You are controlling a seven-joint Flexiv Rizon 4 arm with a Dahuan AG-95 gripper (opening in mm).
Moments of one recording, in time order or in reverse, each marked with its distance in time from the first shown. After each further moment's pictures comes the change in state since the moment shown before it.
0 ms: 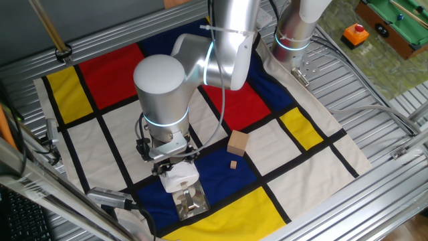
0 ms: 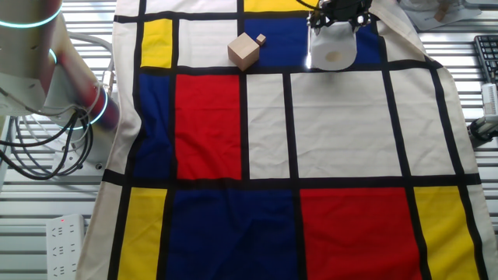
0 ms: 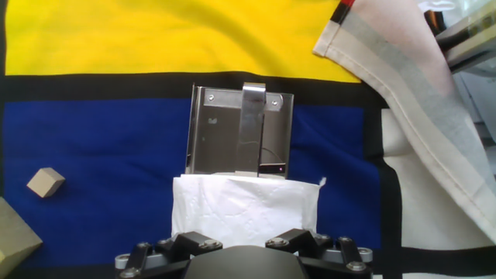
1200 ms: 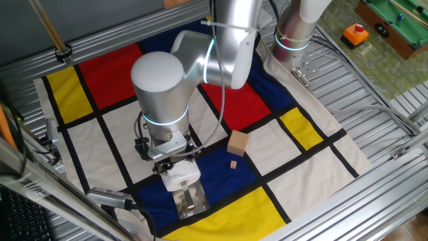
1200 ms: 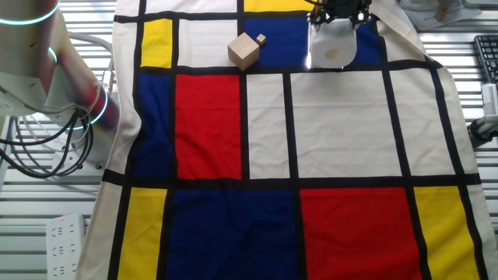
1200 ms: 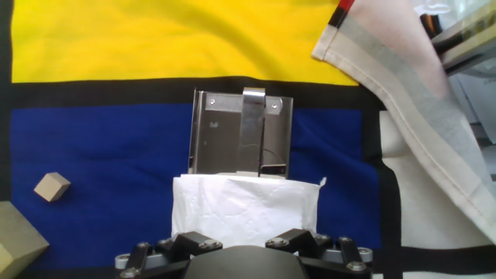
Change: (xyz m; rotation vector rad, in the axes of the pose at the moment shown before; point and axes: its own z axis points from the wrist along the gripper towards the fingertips) arm -0.003 0.002 -0.012 -0.020 0.015 0.007
